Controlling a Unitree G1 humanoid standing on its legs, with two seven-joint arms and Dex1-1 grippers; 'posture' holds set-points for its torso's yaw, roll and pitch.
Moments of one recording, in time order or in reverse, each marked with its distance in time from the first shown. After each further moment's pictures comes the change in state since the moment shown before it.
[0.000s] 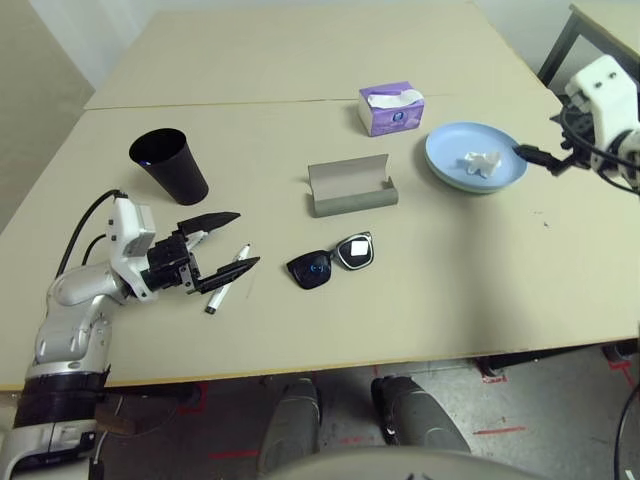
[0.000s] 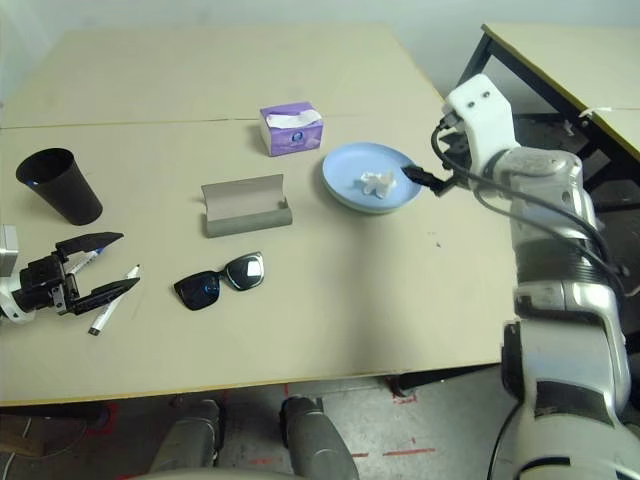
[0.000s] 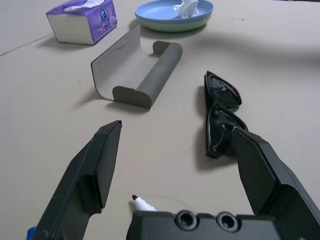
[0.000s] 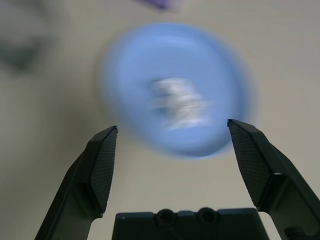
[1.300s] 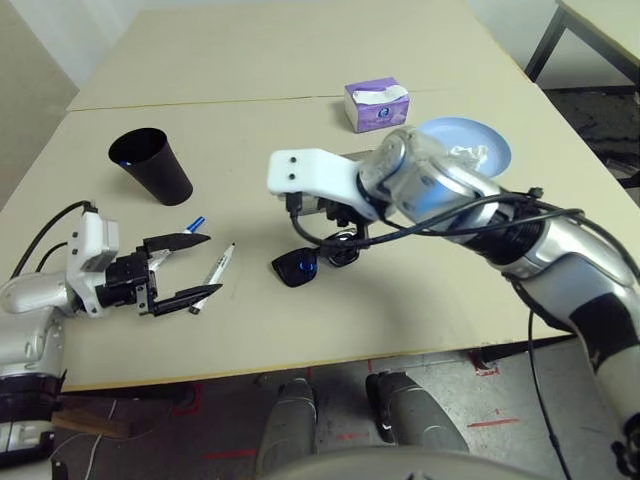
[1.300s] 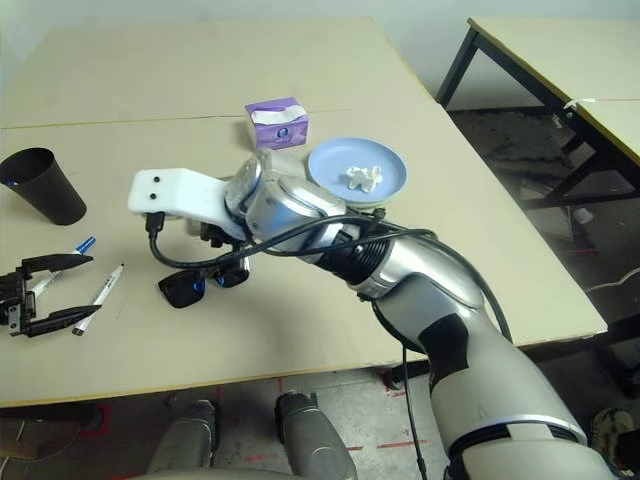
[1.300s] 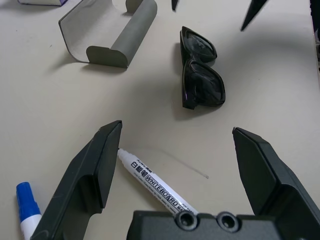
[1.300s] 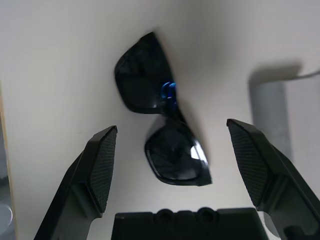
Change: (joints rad) left arm 0.031 0.131 0.042 0.156 0.009 -0.093 -0.201; right arm -0.527 0.582 0.898 0.085 -0.154 0.049 0.161
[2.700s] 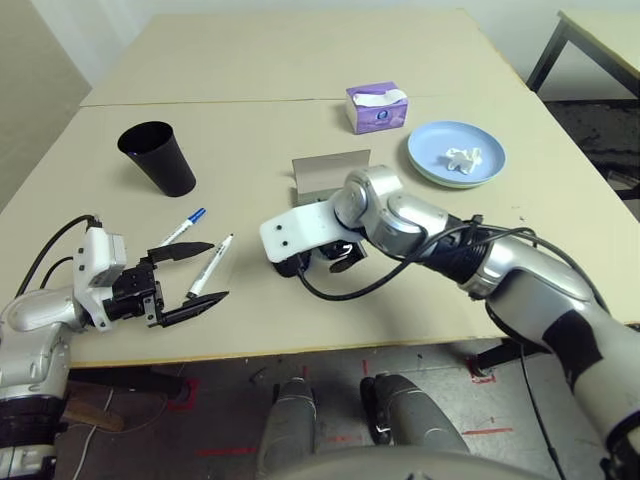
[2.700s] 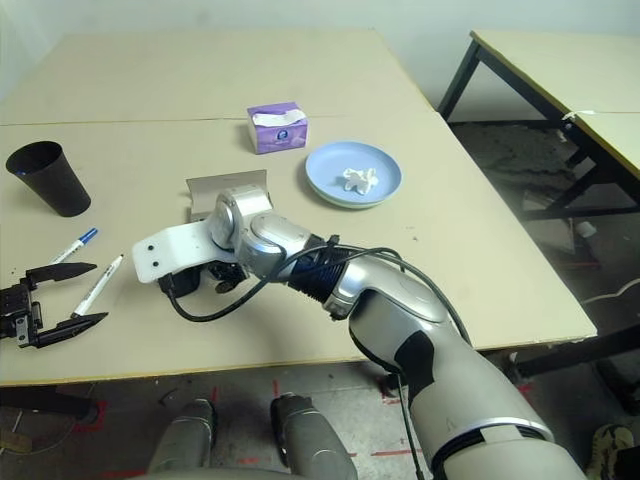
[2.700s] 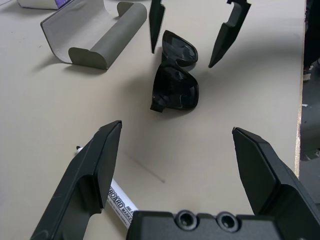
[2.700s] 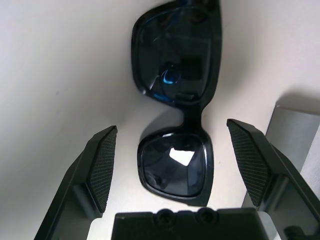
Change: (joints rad) left arm 0.112 -0.039 0.017 -0.101 -0.007 -0.006 0.063; right arm 0.092 0.176 0.009 0.343 -0.366 -0.472 0.070
